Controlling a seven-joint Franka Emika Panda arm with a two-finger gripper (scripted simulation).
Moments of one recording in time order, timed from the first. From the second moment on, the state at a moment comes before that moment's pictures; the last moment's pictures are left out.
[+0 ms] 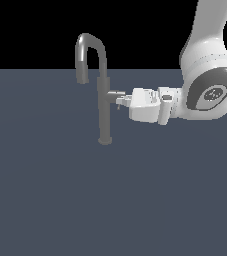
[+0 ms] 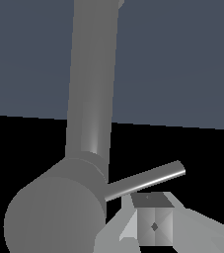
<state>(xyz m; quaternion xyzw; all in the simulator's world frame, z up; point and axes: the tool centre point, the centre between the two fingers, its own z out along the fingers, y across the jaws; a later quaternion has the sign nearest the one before) 0.001 -0.020 0.198 -0.47 0.53 0.44 0.56</state>
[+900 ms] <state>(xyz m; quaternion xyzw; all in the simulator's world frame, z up) 0.020 -0.029 0.167 -0.46 0.53 0.45 0.56</state>
